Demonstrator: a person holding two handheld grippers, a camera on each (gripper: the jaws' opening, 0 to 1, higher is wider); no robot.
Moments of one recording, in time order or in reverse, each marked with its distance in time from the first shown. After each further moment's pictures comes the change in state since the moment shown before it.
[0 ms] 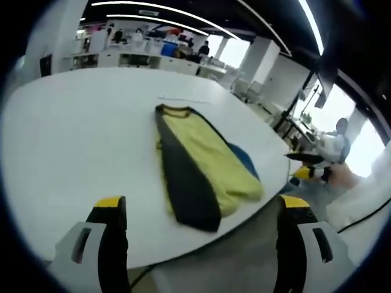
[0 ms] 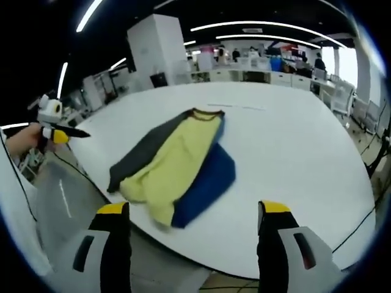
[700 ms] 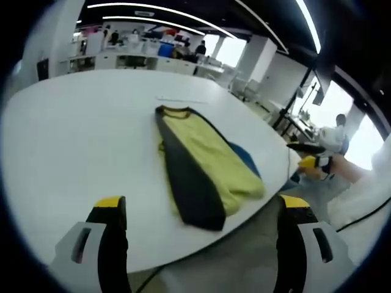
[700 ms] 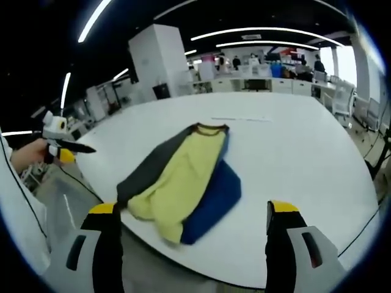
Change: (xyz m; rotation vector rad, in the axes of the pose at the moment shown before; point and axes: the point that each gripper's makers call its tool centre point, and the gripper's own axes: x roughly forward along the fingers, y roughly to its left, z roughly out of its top) left arm -0.003 0.007 0.004 0.031 -0.001 -0.013; right arm -0.008 0.008 0.031 0.038 -0.083 0.025
